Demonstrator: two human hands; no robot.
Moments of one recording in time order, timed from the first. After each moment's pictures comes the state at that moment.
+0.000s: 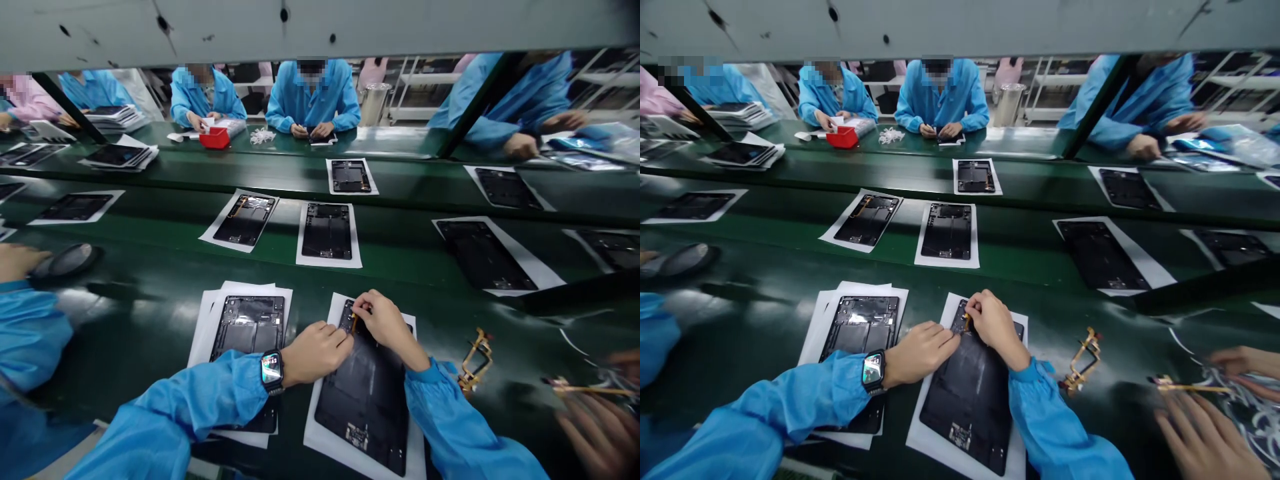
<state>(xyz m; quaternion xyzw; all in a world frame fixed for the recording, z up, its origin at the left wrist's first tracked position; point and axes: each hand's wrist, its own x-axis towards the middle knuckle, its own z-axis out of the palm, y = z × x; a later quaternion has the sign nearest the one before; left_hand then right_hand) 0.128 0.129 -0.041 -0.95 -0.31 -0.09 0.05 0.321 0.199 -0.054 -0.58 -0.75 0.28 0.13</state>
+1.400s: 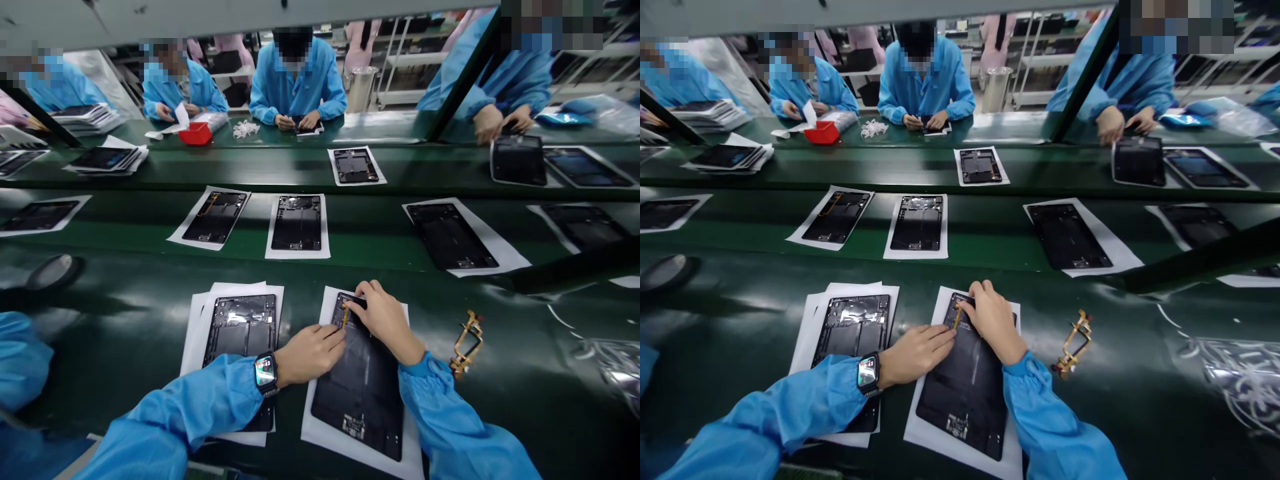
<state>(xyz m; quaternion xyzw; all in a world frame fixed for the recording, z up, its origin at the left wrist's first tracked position) 0.125 0.124 -0.064 -0.96 -0.25 -0.12 0.04 0.326 0.185 -0.051 -0.60 -0.79 0.08 0.08</state>
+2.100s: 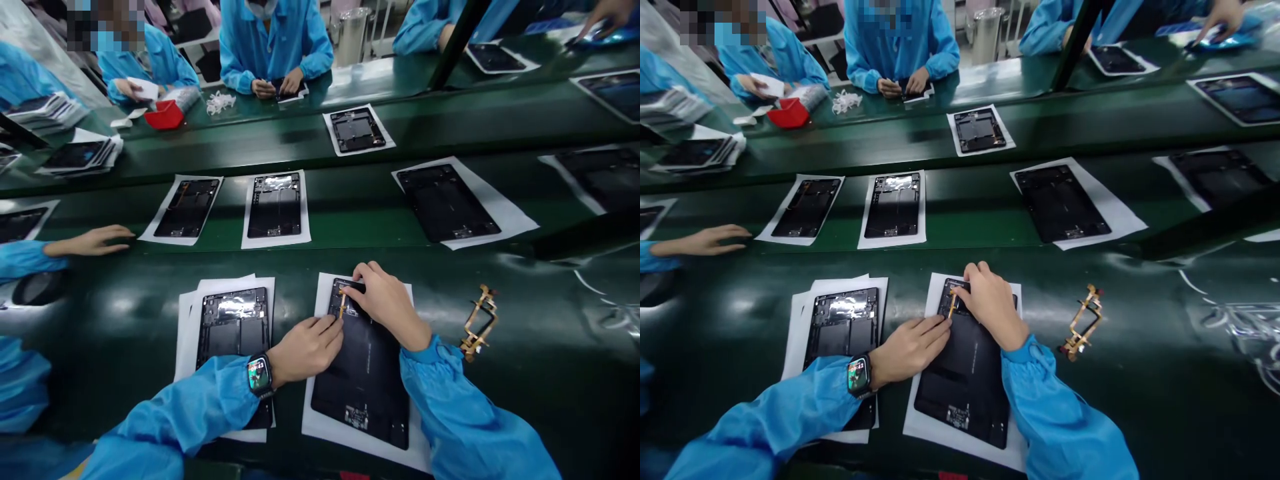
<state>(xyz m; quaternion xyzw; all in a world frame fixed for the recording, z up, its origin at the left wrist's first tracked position) 0.127 0.124 -0.060 -0.96 -0.23 -0.12 0.05 0.329 0.192 -0.052 -0.62 -0.77 0.14 0.09</state>
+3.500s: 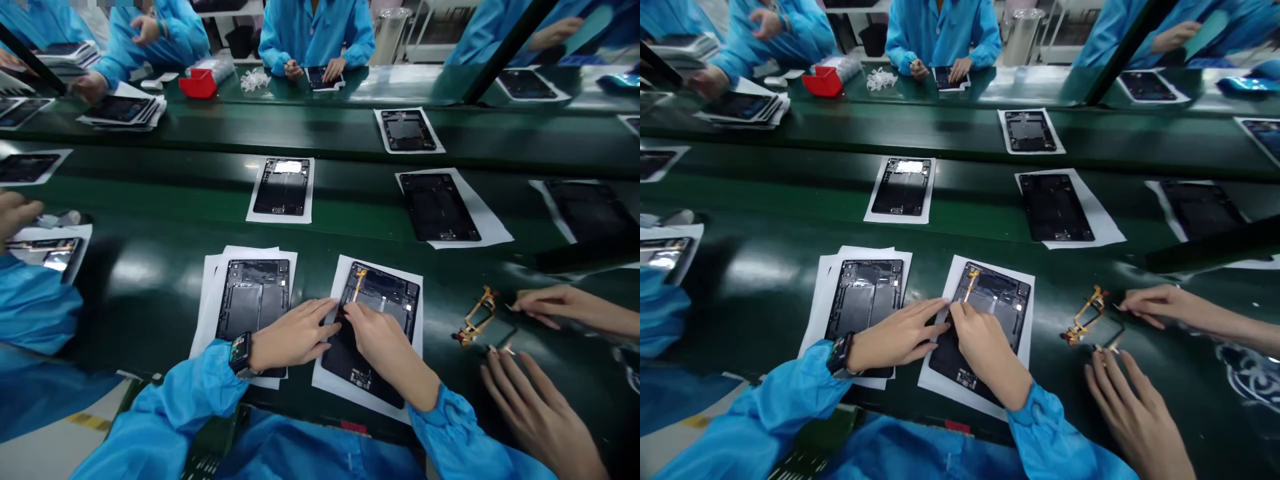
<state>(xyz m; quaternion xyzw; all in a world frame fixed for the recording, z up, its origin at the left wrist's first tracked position) 0.082 0.082 -0.026 -0.92 -0.33 -0.08 -0.18 0.293 0.096 -0.025 -0.46 -0.88 0.13 0.01</state>
